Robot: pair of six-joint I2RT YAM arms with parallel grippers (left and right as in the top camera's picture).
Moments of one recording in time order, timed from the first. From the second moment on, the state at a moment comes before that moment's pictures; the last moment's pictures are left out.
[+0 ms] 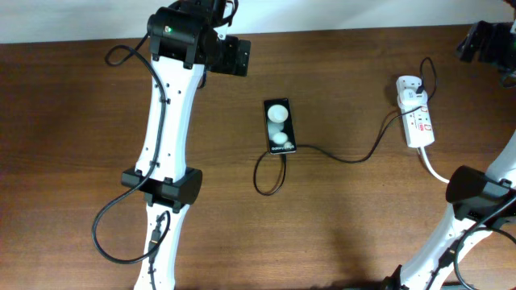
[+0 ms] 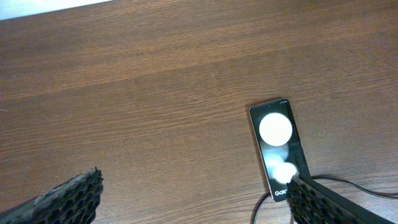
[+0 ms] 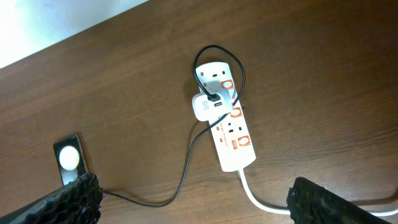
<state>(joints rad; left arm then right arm) -0.34 2.48 3.13 -1.69 -0.06 -0.12 -0.44 2.18 2.79 -1.69 -0.25 -0.03</state>
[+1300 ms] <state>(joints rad) -0.19 1.49 1.04 -0.34 -0.15 -0.12 -0.44 2.18 2.79 -1.69 -0.25 -0.02</state>
